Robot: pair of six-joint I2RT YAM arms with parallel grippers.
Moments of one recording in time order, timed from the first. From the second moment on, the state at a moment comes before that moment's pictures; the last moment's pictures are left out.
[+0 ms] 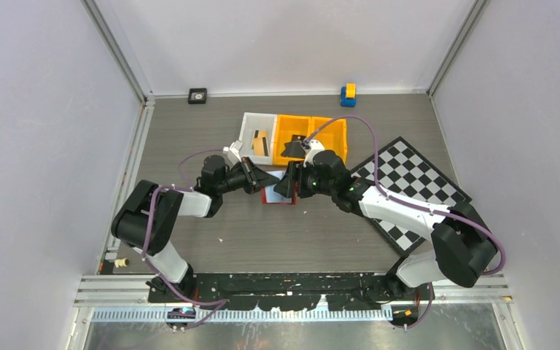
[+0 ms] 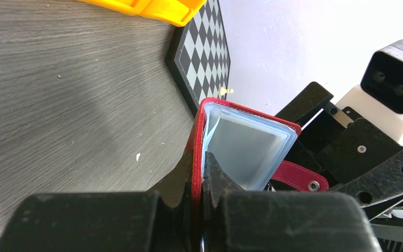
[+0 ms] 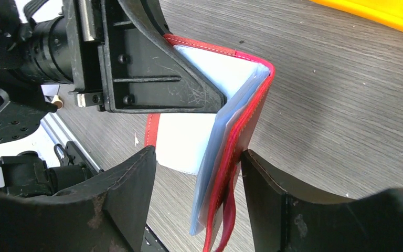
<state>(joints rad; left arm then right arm) -0.38 1.65 0.55 0.86 0.71 -1.15 0.76 1.41 0.83 0.08 -0.17 0.62</state>
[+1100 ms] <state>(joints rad) -0.34 1.66 0.54 0.90 0.71 -1.19 0.76 1.40 0.83 0.06 -0.14 0.62</state>
